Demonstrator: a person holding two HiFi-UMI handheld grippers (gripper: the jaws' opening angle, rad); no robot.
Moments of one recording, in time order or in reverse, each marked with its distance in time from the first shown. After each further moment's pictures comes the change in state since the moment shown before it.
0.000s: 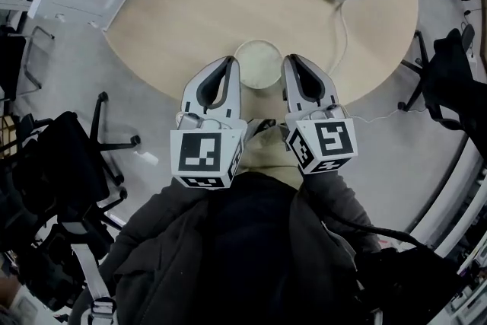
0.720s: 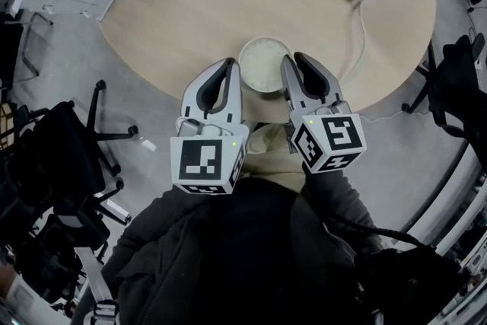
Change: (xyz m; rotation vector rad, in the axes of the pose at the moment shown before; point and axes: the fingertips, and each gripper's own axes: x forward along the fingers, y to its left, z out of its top) left arm 0.004 0.017 -0.033 -0.042 0.021 0.048; right arm 0.025 -0.002 -0.038 0.065 0.121 0.041
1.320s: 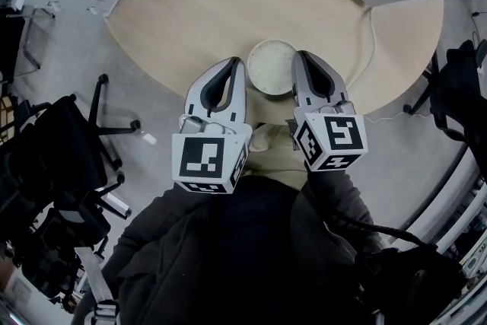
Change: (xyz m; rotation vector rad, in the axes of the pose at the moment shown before) left arm 0.002 0.014 0.001 -0.043 0.034 -0.016; right arm 0.014 0.001 0.006 -0.047 0.019 -0.054
